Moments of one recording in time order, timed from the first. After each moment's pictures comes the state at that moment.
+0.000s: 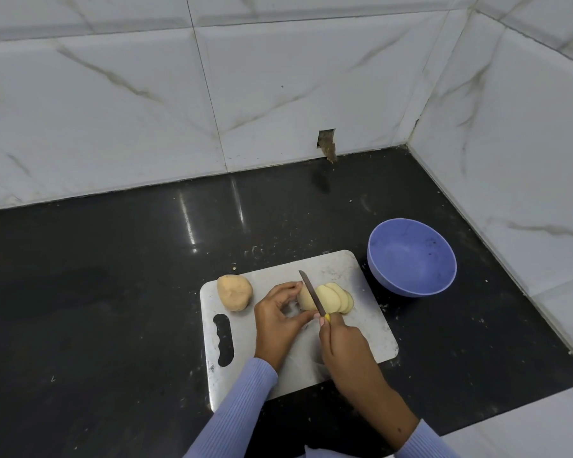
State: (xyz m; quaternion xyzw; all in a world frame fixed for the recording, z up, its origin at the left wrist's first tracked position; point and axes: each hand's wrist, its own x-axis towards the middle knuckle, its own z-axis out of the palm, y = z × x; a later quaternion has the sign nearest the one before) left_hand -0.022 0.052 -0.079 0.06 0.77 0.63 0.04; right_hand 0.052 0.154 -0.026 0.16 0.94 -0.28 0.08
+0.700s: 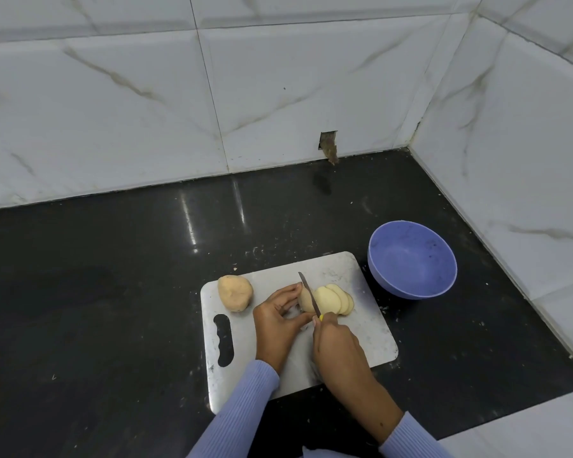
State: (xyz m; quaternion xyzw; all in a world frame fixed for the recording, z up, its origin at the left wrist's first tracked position) left_hand -0.020 0.052 -0.077 0.02 0.73 0.68 0.08; right_hand 0.042 0.141 -0.015 0.20 0.94 -0.23 0.14
